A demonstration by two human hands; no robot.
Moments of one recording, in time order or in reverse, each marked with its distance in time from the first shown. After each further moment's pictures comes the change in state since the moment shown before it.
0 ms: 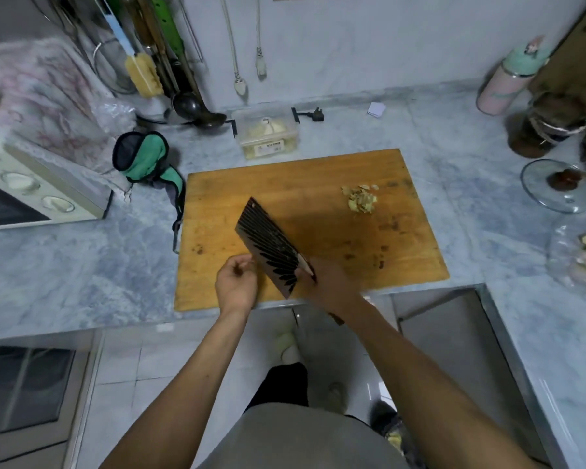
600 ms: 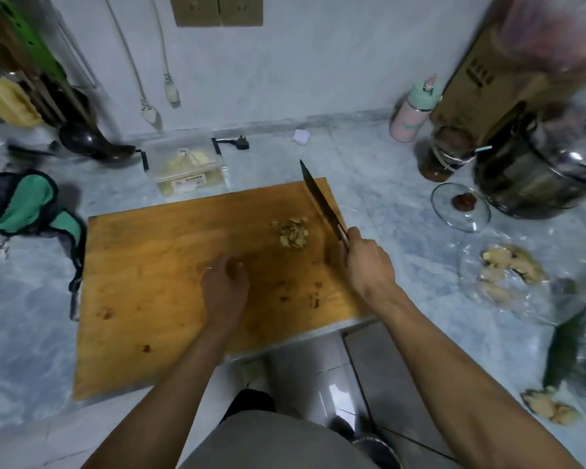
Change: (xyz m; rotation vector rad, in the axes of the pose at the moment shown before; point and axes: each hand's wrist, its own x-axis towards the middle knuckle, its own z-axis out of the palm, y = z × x) left_hand 0.033 0.036 0.117 0.317 -0.133 0.444; right_hand 0.006 0.034 -0.177 -0.527 0.413 0.326
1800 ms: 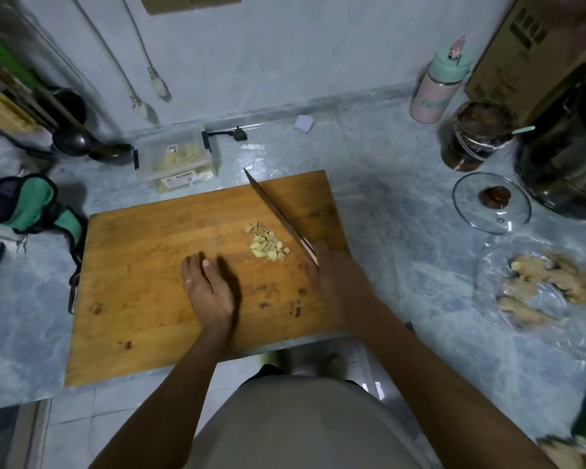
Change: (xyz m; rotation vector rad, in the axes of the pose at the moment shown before) left_hand -0.001 -0.003 0.055 -0.061 0.279 -0.203; right_hand 0.021 0.022 0.010 0.147 -0.152 -0.296
